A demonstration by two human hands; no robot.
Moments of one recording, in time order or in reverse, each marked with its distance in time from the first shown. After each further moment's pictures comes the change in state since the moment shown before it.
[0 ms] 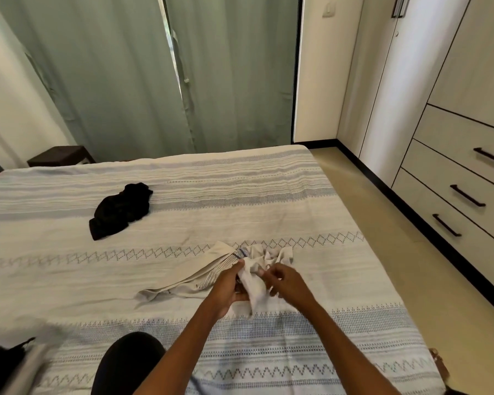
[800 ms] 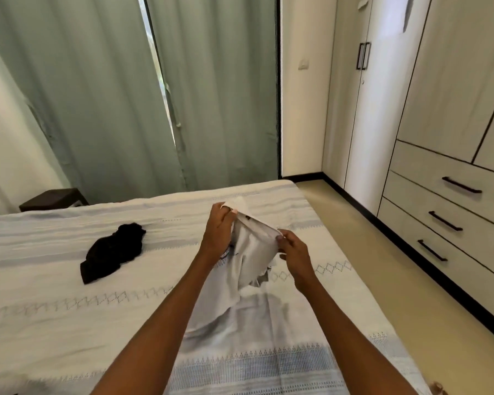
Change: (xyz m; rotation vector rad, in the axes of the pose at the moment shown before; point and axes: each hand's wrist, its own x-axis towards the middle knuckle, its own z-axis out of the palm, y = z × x) left_hand 0.014 0.183 0.026 0.453 0.211 0.893; right_hand 0.042 -0.090 -0.080 0.453 0.336 -0.183
